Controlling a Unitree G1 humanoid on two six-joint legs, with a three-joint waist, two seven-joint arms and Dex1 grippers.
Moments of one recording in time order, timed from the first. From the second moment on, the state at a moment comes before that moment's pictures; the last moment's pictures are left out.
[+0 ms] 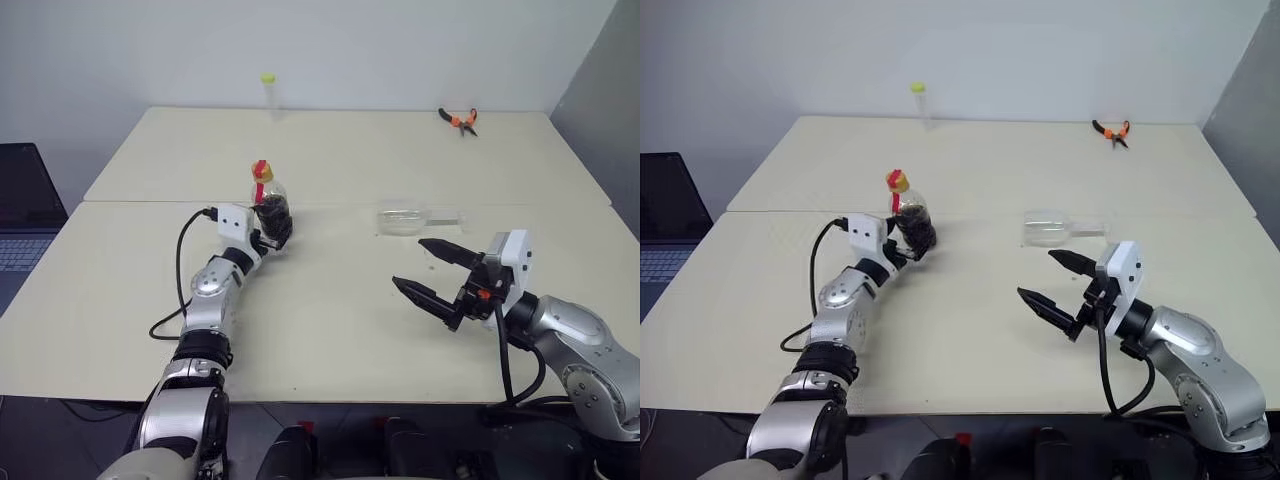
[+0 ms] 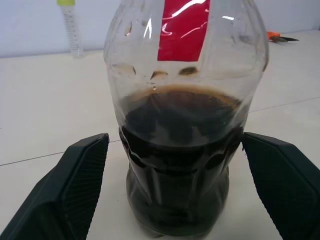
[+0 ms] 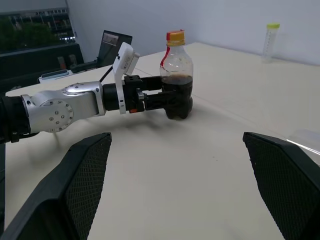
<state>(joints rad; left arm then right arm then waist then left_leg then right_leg) -0.66 0.27 0.14 0.81 -0.17 -0.24 -0.45 -0.10 -0.58 -0.07 -0.58 0.66 0.53 0.65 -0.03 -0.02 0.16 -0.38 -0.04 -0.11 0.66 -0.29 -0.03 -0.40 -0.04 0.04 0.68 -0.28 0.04</state>
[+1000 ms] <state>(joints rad) -0.88 0.25 0.17 1.19 -0.15 -0.36 -0.41 -0.14 -0.57 -0.05 -0.59 0.69 0.58 0.63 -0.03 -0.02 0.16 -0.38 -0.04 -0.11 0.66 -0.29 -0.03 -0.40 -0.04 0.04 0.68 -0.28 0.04</state>
